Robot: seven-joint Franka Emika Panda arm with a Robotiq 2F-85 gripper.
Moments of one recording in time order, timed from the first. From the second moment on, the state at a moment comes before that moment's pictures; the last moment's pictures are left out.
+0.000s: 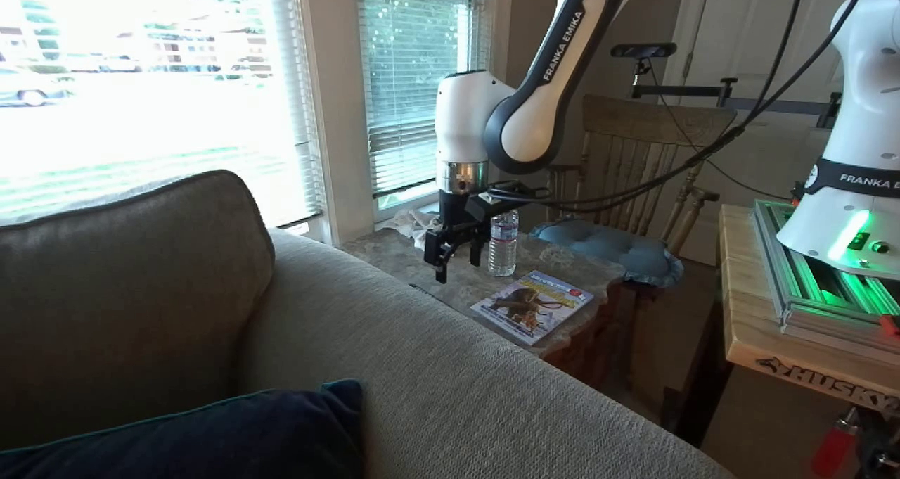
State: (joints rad) arm 0.47 0.78 0.00 -1.93 0.00 2.74 0.66
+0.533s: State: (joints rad) arm 0.51 0.81 -0.05 -1.92 -0.04 2.73 0.59
